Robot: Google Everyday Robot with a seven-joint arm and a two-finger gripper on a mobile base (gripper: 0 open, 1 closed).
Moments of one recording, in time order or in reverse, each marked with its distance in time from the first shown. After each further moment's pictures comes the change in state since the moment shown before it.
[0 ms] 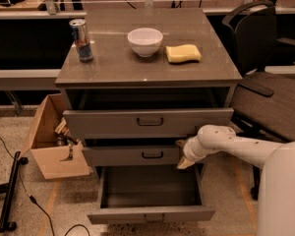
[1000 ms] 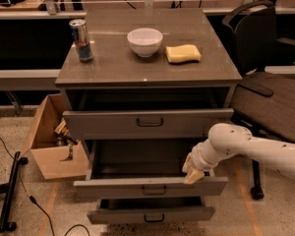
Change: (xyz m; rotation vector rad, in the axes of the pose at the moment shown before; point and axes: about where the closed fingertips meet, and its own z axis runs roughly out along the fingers) arm -0.025 0.068 -0.078 -0.164 -0.018 0.075
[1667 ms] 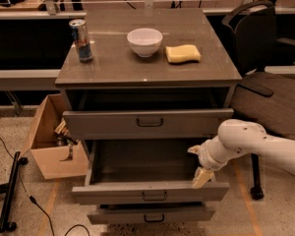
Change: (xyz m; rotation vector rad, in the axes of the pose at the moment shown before) arm -0.001 0.015 -0.050 0.016 0.017 0.042
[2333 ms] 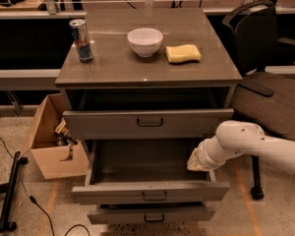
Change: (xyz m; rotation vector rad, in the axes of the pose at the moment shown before) arm -0.001 -0.010 0.003 0.049 0.007 -0.008
